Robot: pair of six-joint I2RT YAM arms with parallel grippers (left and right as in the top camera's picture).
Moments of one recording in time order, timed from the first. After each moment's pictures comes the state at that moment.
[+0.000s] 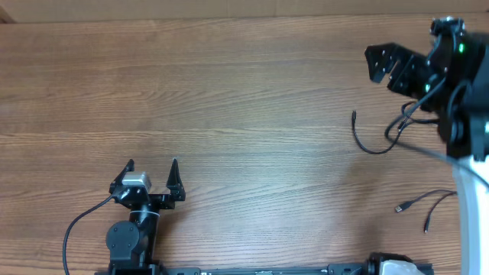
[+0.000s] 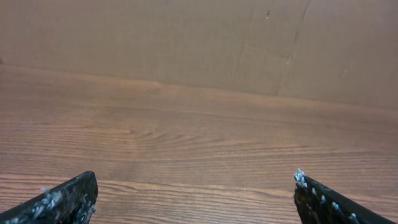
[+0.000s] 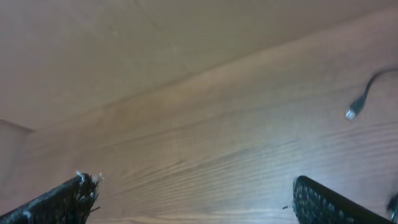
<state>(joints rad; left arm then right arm) 0.00 0.01 0.01 -0.07 0.05 -0.15 -0.10 1.26 1.39 -0.71 -0.31 0.33</state>
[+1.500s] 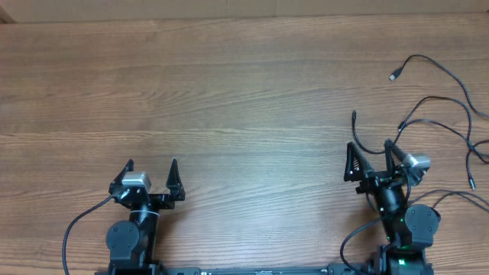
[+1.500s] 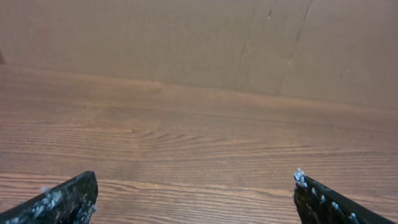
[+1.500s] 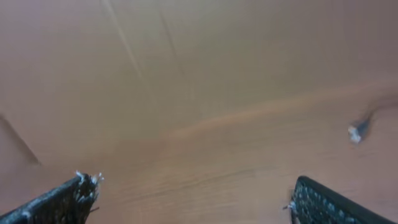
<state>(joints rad) 0.00 0.01 0.01 -0.07 0.05 -0.15 -0.10 0.35 0.02 0.32 -0.28 0.37</state>
